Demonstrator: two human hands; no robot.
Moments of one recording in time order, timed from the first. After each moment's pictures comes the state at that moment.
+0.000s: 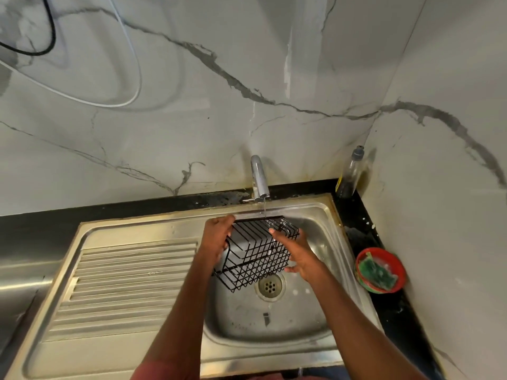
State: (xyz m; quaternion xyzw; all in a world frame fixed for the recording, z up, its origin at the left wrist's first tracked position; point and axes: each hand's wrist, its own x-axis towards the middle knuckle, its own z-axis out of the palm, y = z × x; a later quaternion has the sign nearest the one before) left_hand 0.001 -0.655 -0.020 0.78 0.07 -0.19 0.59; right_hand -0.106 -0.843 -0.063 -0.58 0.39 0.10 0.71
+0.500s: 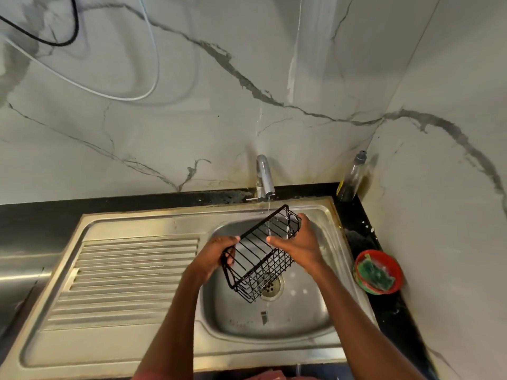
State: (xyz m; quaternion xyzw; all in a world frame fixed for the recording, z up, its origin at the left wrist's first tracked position) left_hand -0.025 -0.608 -0.049 0.70 -0.01 -0.34 0.63; right_hand -0.112 -0.838 -0.035 -0.79 0.30 -0.02 0.53
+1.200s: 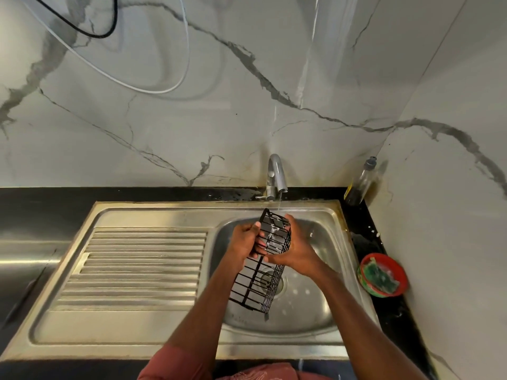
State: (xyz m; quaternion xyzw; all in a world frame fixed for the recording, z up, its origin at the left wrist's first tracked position) left_hand -0.042 -0.663 -0.043 0.74 0.06 -0.27 0.62; right_hand -0.129 -0.816 -0.034 -0.83 0.14 0.04 0.53
